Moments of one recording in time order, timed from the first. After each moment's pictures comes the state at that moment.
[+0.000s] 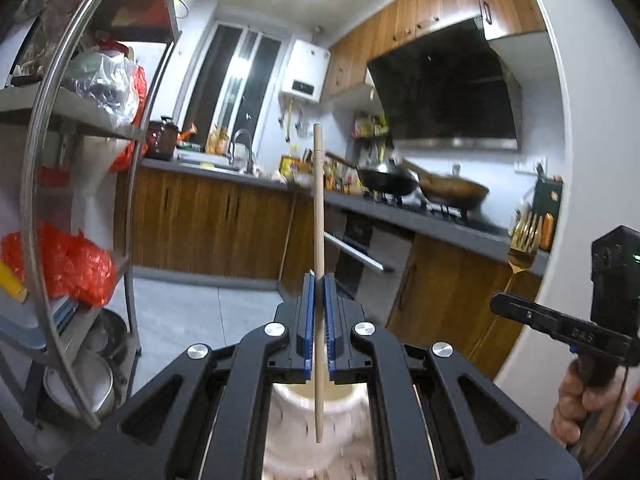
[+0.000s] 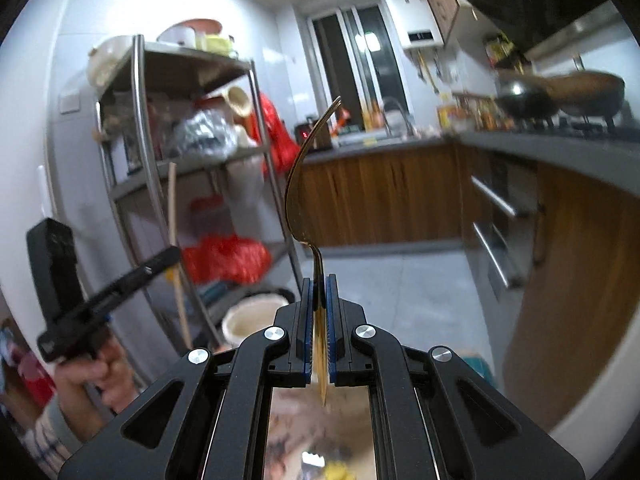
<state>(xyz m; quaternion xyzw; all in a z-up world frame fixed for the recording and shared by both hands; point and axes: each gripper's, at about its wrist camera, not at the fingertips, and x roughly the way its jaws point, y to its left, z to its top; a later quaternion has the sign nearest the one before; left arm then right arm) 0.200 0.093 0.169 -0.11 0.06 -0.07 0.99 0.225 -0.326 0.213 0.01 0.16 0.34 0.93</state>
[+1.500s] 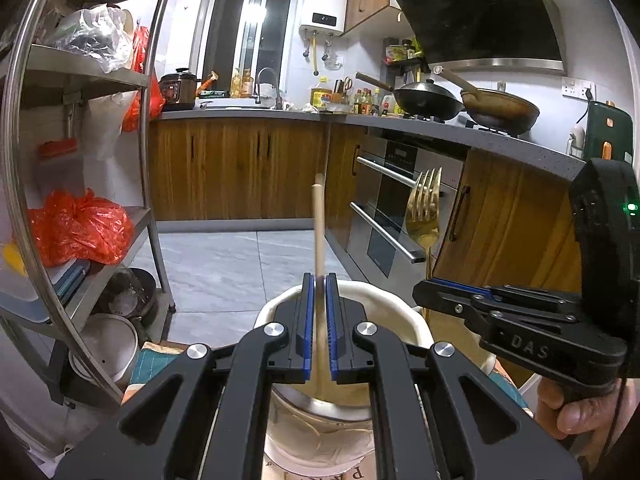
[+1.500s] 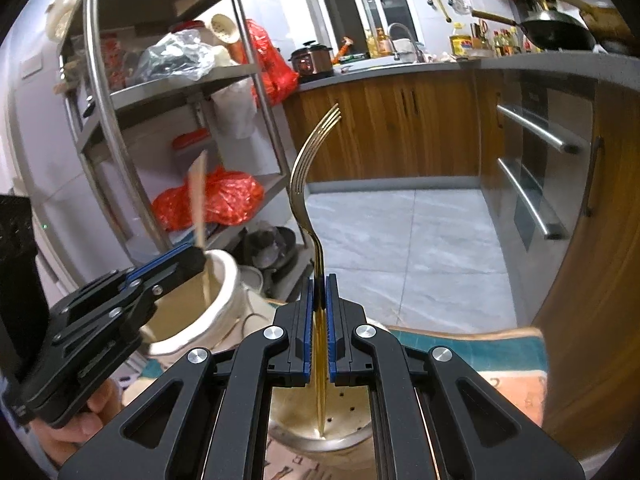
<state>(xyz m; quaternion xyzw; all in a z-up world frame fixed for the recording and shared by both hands) 0.270 0.053 0.104 -0.05 0.20 0.00 0.98 0.317 -0.261 0.125 0.00 0.30 0.34 0.89</state>
